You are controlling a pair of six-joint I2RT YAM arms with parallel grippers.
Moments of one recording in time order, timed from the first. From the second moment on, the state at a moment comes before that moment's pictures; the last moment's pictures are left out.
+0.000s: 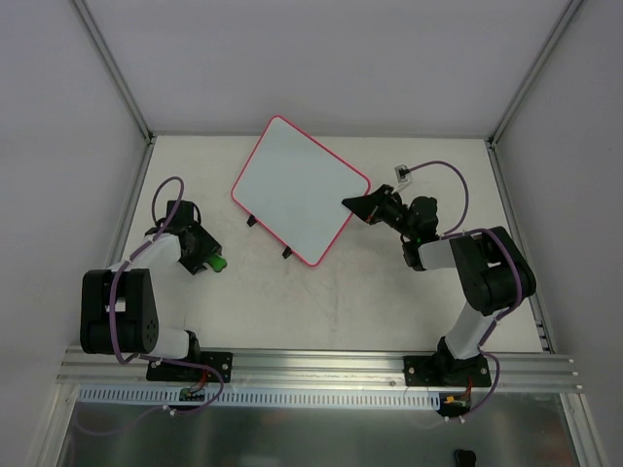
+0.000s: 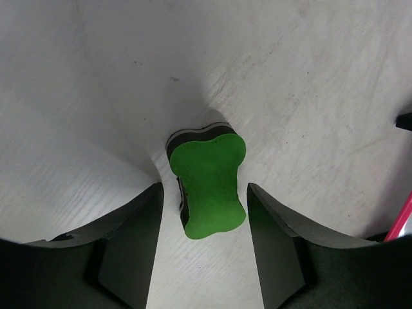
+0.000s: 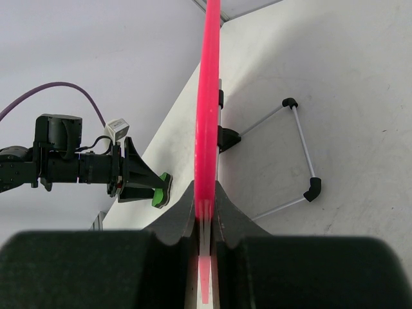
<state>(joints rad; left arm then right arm) 0.04 1.41 0.70 -0.43 -0.02 -0.77 0.32 1.75 0.64 1.16 -0.58 0.85</state>
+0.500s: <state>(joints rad) 0.04 0.98 0.67 -0.41 0.07 -0.71 0.32 1.75 0.63 1.17 -0.65 0.83</state>
